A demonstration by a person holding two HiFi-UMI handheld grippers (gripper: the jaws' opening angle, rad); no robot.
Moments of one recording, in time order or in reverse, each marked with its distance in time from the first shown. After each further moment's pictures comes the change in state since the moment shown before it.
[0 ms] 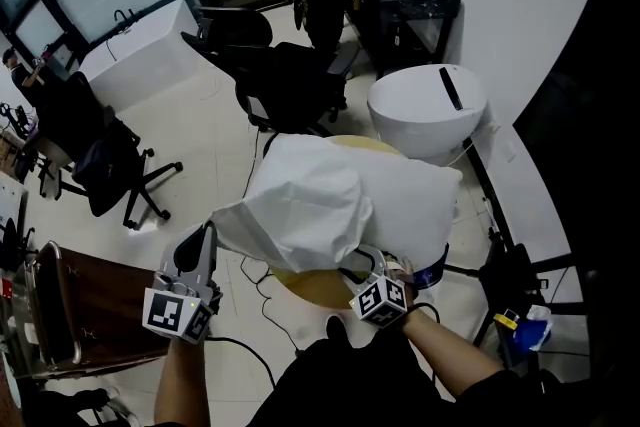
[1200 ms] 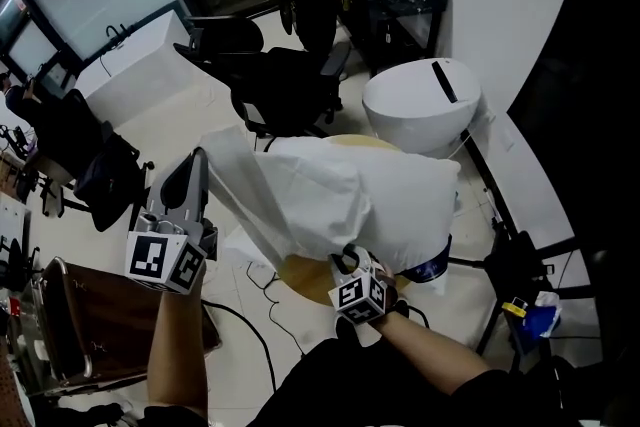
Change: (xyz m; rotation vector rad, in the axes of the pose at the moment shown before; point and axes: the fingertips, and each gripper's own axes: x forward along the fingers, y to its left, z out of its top) left arm 0.074 0.025 0.109 0.038 -0.185 -0.006; right arm 0.017 -0.005 0.039 0.254 -0.045 -0.178
